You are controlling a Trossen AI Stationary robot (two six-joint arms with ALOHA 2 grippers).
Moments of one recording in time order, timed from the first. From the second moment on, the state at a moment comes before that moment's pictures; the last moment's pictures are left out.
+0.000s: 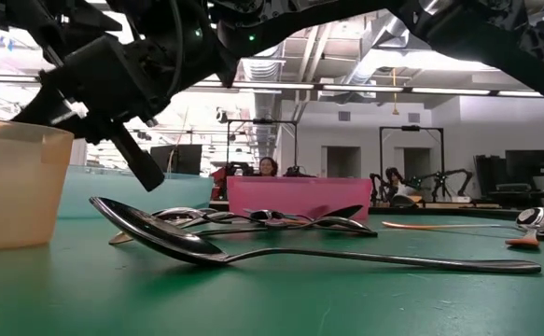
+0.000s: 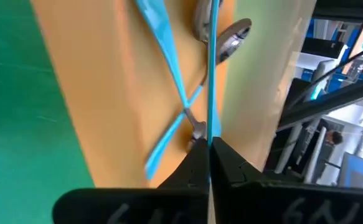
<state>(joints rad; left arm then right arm) -0.12 0.14 0.42 -0.23 -0.77 -0.11 0.13 2.64 2.34 -0.29 -0.23 -1.91</state>
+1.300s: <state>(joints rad) -0.12 0.14 0.42 -0.26 -0.82 -0.10 0.12 2.63 2.35 -0.18 -0.11 -1.65</state>
